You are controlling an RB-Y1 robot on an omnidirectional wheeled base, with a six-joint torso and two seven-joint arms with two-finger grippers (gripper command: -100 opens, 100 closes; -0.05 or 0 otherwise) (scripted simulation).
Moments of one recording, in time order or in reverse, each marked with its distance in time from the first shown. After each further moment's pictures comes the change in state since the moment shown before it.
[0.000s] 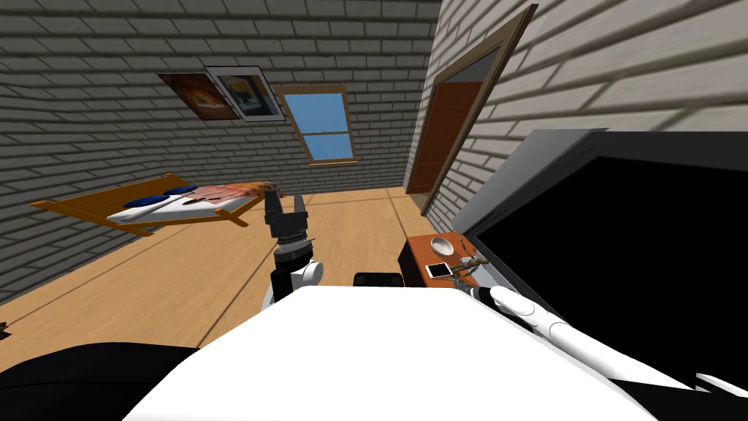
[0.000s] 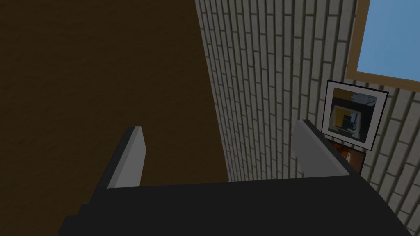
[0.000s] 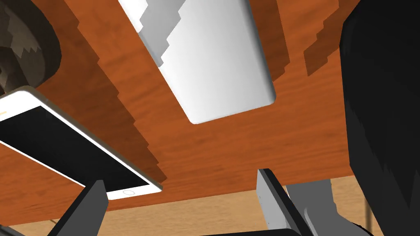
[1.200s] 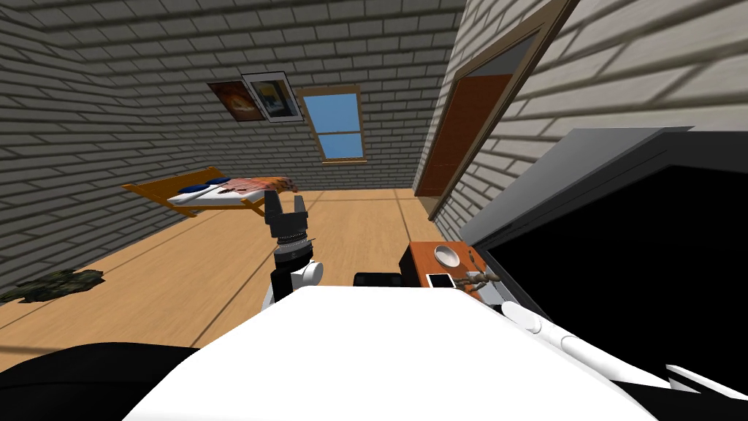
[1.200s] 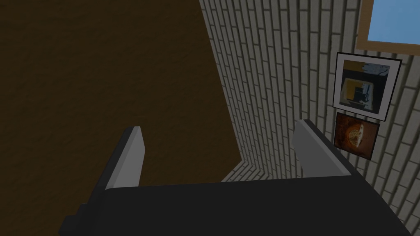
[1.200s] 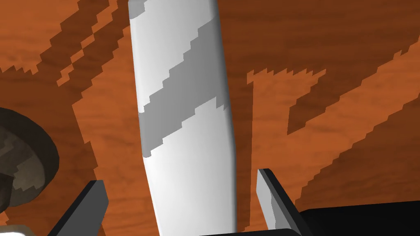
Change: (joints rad) left arm 0.000 0.000 0.000 0.000 0.000 0.000 0.000; right arm -0.022 0.016 0.124 0.211 0.155 0.013 0.132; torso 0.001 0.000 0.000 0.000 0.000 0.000
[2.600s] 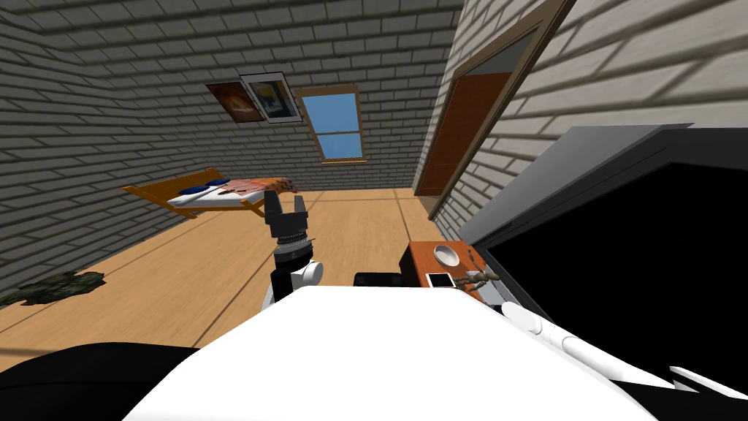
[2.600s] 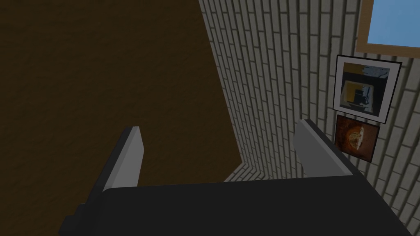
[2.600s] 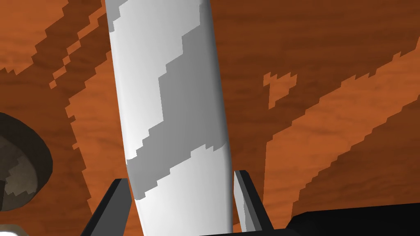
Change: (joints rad) left arm 0.000 0.000 0.000 0.000 0.000 0.000 0.000; right arm 0.005 -0.008 0.007 -0.017 0.008 0.007 -0.015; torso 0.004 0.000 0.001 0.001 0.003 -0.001
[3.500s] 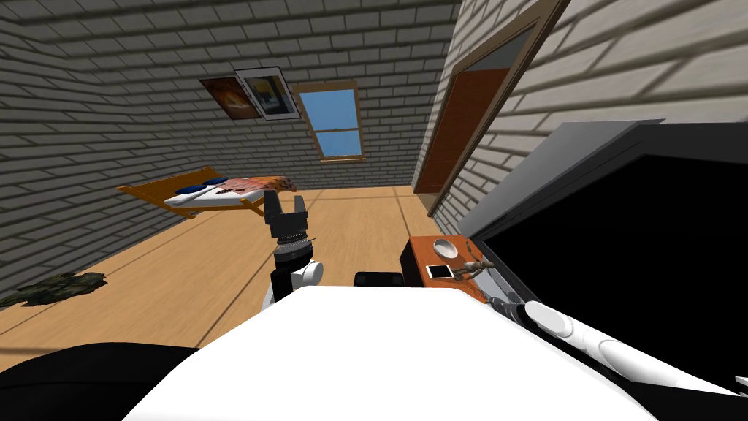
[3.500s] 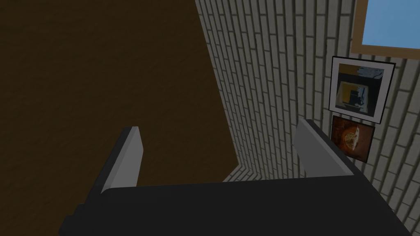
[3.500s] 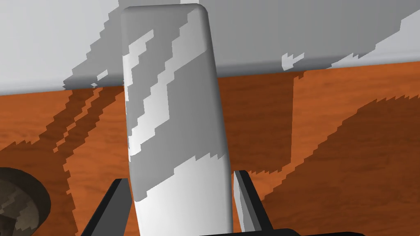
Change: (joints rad) left arm 0.000 0.000 0.000 0.000 0.000 0.000 0.000; right arm 0.019 -0.118 -0.046 0.009 0.015 0.010 -0.008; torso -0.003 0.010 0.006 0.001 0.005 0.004
